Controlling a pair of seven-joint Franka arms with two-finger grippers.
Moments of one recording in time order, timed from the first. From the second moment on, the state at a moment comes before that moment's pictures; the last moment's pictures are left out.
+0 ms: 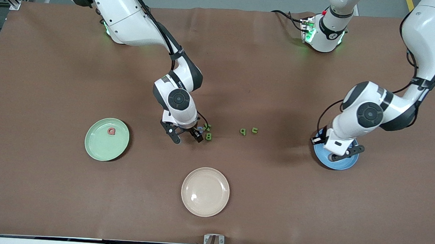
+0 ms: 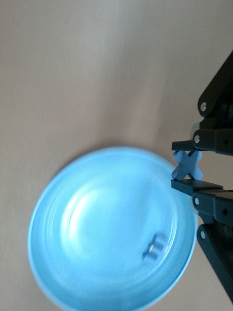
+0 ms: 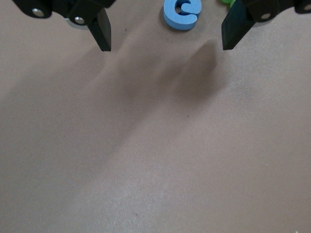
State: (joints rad) left arm 0.69 0.58 -0.91 -1.99 0.57 2.20 -0.87; right arm 0.59 0.72 0.06 -1.68 -0.04 2.41 1.55
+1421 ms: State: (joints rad) left arm 0.87 0.70 -0.86 -2.05 0.88 2.31 -0.70; right arm 0.58 0.74 0.04 -1.63 -0.06 2.39 1.51
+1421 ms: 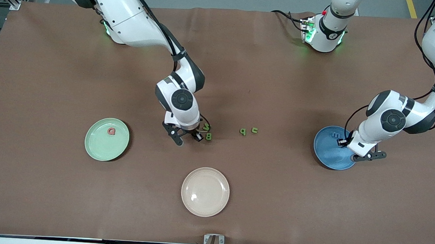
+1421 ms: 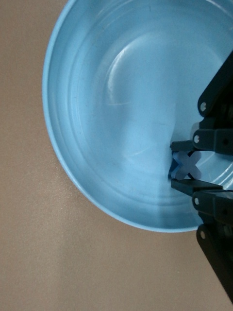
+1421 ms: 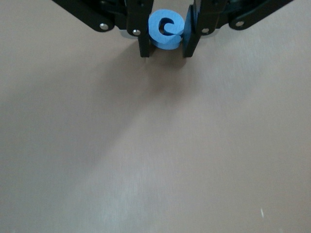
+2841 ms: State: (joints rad) left arm 0.85 0.69 -1.22 -1.98 0.75 2.07 -1.15; right arm 0.11 0.54 0.04 -1.88 -0.06 2.39 0.71
